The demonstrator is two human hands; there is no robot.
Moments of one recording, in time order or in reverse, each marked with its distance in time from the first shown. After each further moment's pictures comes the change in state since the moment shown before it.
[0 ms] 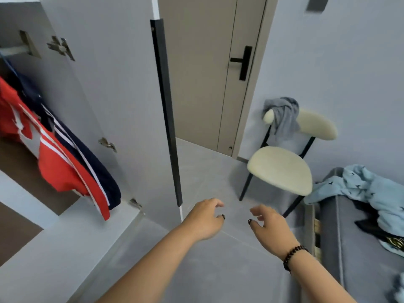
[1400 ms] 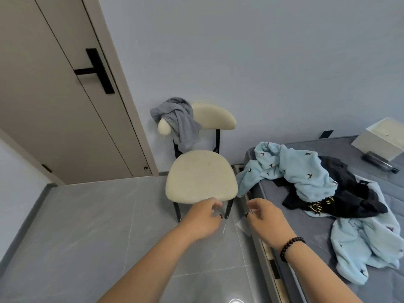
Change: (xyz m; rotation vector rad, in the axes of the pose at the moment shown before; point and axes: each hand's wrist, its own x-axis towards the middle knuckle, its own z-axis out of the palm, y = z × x) left_hand 0.344 0.215 0.130 0.059 -0.442 0.311; right_hand 0.188 0.221 -0.172 0.161 0.292 0.448
